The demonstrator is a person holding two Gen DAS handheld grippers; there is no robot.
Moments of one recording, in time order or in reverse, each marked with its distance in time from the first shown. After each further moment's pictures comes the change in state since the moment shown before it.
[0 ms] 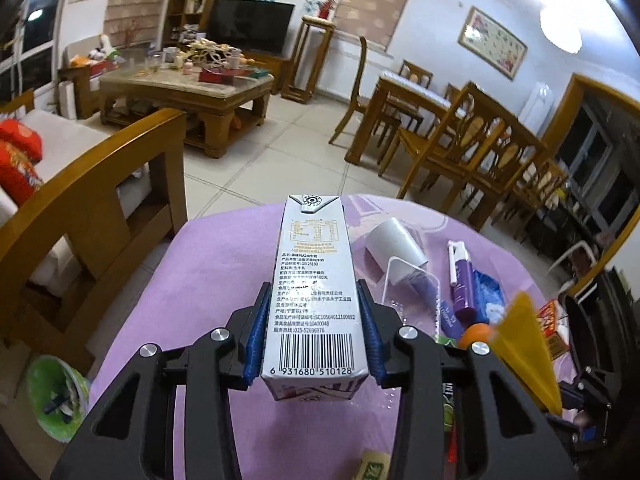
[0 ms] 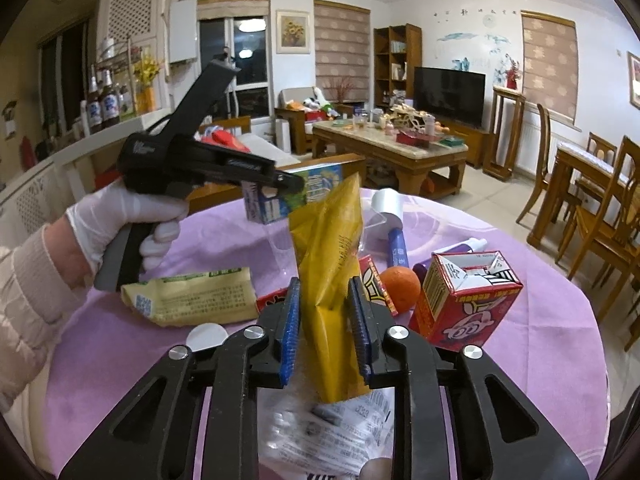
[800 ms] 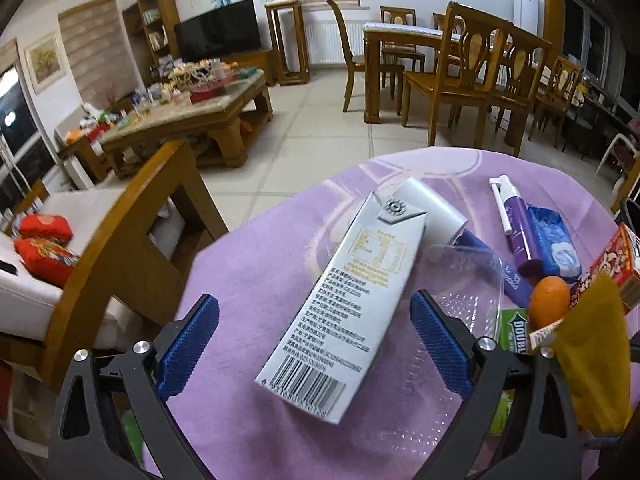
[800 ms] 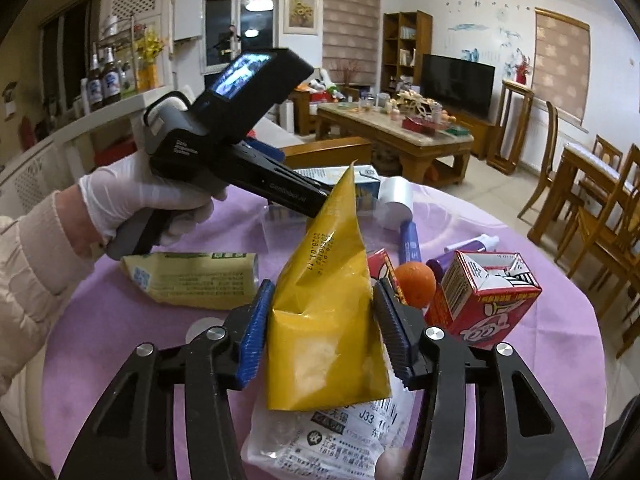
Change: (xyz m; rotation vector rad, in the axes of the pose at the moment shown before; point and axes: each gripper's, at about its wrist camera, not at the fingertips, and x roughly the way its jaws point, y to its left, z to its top) left arm 0.059 -0.016 -0.010 0.318 0.136 0.194; right arm 0.012 0.012 0.010 -0.054 0.085 -0.006
